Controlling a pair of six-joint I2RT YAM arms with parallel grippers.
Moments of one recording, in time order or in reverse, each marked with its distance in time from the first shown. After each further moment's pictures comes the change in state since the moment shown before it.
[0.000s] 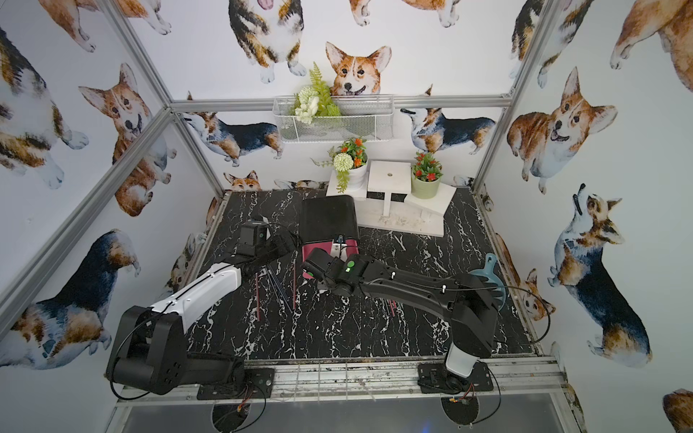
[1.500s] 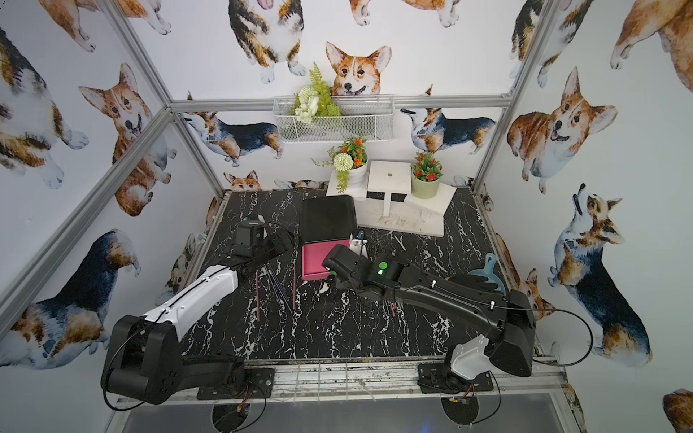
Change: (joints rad) left arm 0.001 -0.055 0.001 -0.022 -0.046 0.000; right arm -0.050 -0.264 -0.075 -0.096 0.010 -0.058
